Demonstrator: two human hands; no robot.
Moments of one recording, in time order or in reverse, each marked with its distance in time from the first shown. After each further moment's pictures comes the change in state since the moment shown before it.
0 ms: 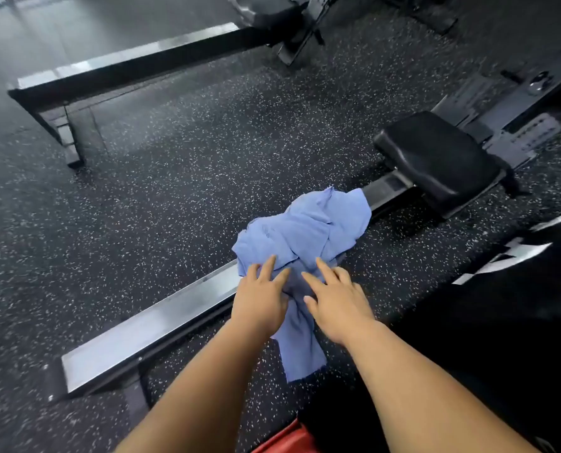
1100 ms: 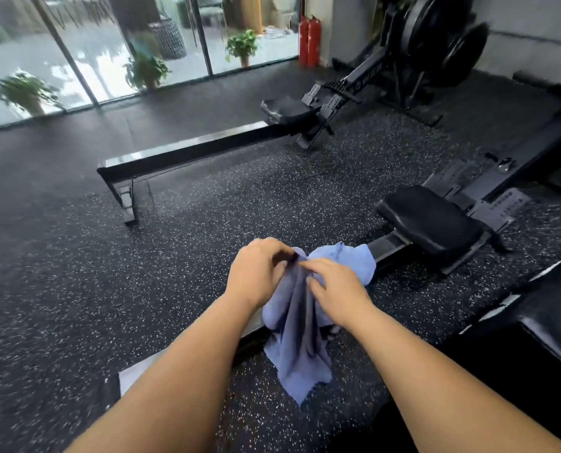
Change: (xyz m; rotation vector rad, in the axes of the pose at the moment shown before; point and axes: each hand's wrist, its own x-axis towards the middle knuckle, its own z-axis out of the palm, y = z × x) left_hand -0.041 -0.001 -0.207 -0.302 0.459 0.119; right_hand -0.045 -0.061 -0.108 0.427 0.404 -0.247
